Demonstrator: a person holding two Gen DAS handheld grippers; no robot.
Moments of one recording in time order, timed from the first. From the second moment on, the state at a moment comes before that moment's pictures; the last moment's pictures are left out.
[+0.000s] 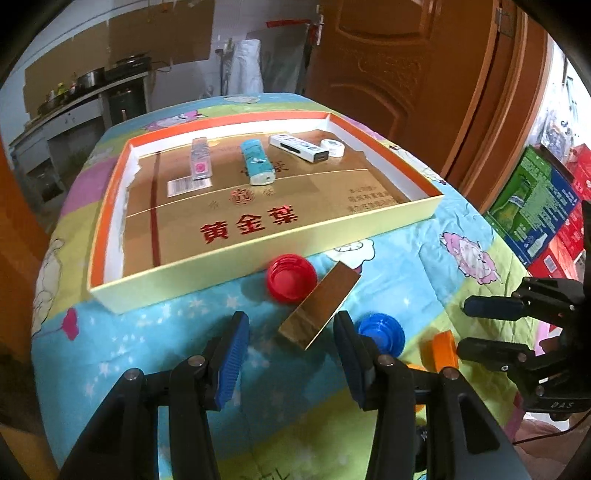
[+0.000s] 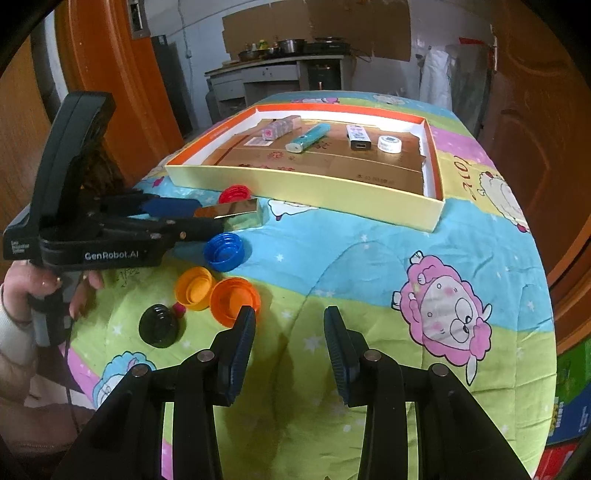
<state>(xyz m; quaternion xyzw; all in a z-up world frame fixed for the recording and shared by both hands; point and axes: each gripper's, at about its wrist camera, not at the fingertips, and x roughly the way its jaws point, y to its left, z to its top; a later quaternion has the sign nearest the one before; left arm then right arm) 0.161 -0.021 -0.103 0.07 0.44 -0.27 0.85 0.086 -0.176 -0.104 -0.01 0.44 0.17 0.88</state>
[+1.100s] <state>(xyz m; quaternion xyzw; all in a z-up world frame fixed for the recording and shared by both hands) 0.132 -0.019 -0.100 0.04 0.43 -0.26 0.86 0.090 -0.130 -0.111 -0.10 0.42 0.23 0.87</state>
